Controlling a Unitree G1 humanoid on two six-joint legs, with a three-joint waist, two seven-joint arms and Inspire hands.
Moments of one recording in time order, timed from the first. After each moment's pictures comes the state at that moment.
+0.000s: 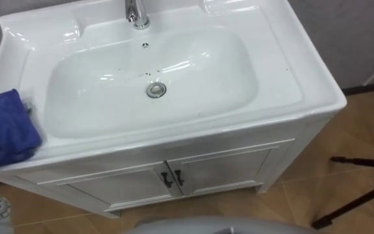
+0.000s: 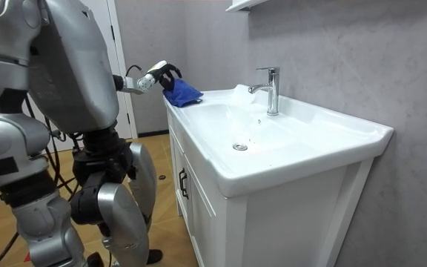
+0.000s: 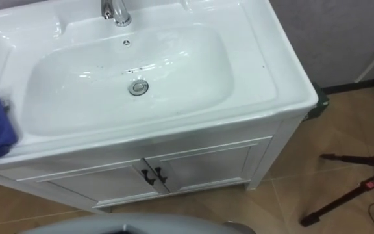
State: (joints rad) left arm 0.30 0.37 0.46 0.32 0.67 0.04 0.69; right arm 0.22 -0.35 -0.02 1.19 -0.16 0.07 0.13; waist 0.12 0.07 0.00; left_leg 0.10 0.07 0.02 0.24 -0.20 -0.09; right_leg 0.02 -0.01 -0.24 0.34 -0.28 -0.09
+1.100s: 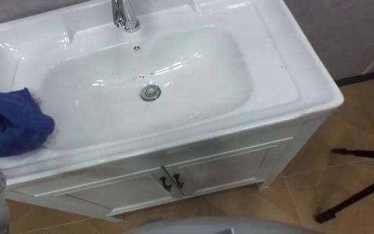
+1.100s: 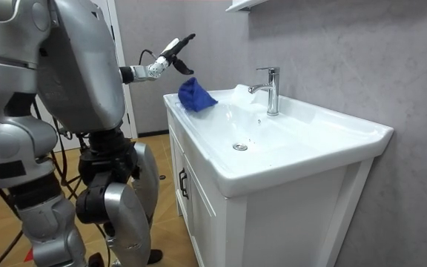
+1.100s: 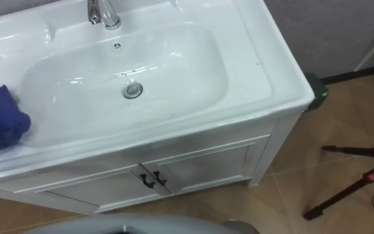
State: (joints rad) left arm 0.26 0.37 0.46 0.01 0.66 0.04 0.62; right arm 0.22 -0.35 -0.02 1.21 -0.13 0.08 0.11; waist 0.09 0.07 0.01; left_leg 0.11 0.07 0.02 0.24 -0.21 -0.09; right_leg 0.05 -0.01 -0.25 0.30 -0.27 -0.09
